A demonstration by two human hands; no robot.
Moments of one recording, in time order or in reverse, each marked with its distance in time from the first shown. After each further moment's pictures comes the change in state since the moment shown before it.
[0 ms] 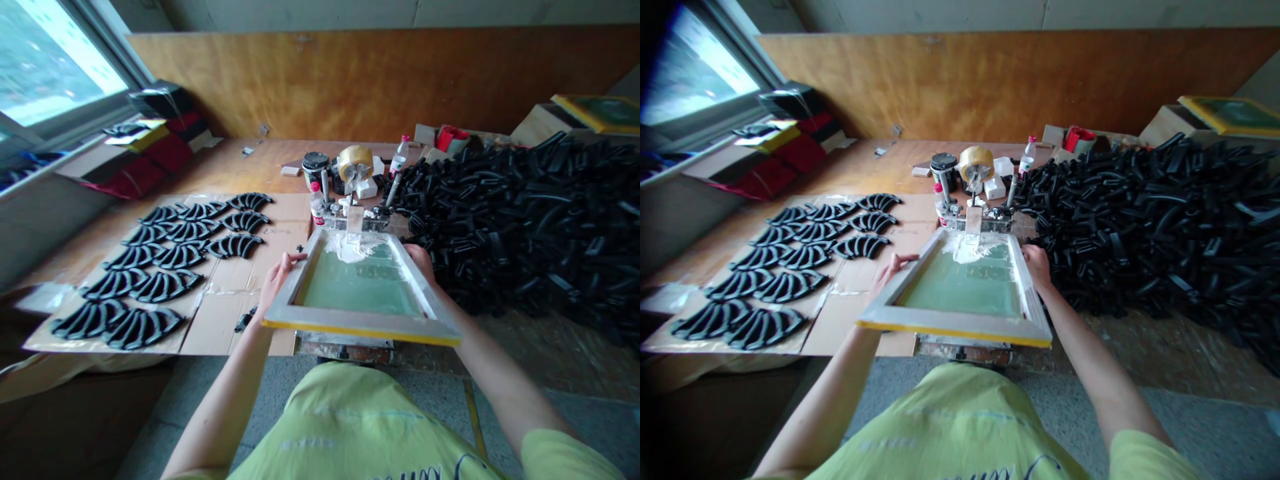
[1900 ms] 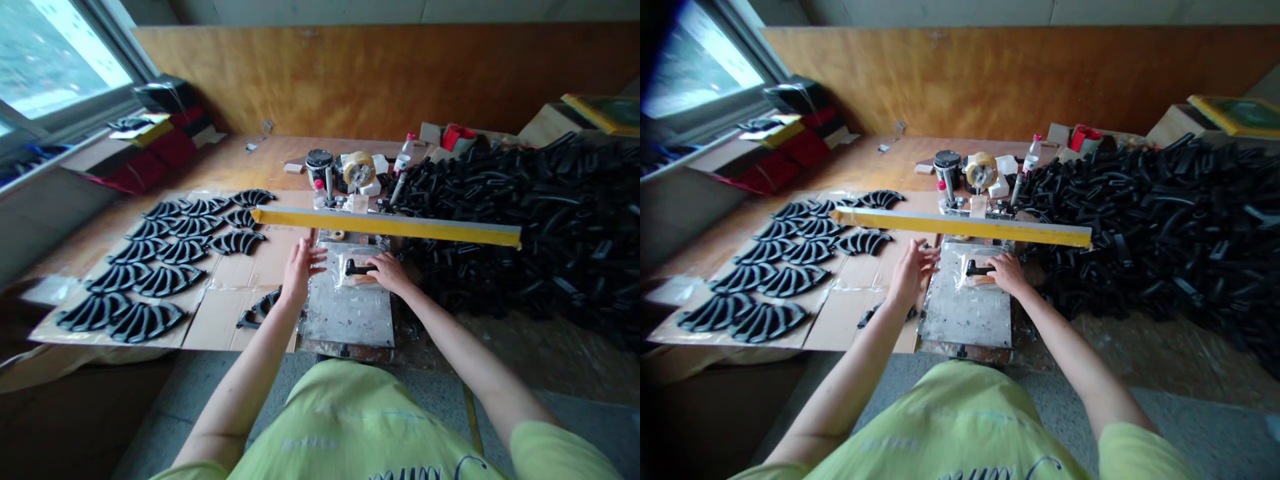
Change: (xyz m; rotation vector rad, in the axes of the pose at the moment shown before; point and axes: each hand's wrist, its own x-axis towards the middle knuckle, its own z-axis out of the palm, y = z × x) left_hand 0.015 0.001 0.043 -0.288 0.001 -0.086; right_hand -0.009 -0.034 0.050 -0.200 -0.347 -0.222
